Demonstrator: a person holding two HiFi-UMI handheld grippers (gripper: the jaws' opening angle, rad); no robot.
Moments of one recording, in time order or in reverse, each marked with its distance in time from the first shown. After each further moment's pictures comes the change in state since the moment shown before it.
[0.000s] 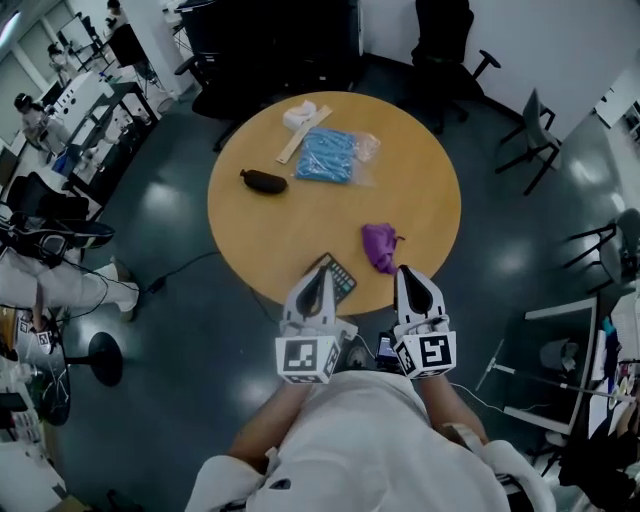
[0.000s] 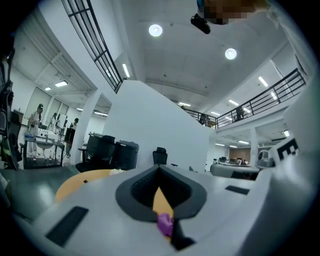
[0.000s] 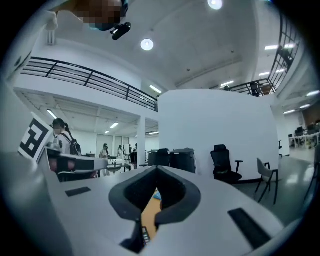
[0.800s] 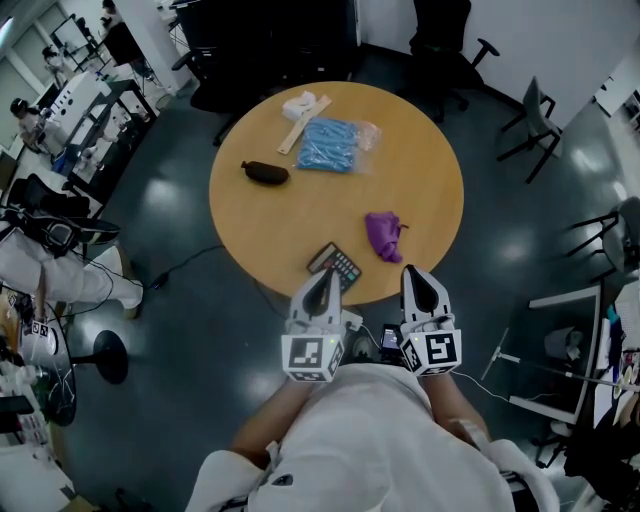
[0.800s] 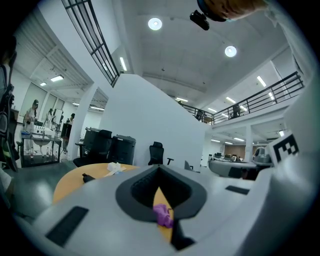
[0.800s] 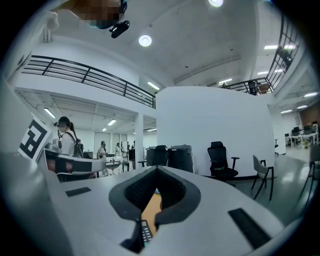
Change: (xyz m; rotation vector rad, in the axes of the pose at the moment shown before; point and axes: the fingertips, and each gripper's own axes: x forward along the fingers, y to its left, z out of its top) left arm -0.016 -0.009 -0.027 -0.007 0.066 -0.047; right arm -0.022 0.000 -0.020 0.016 0.047 -0.025
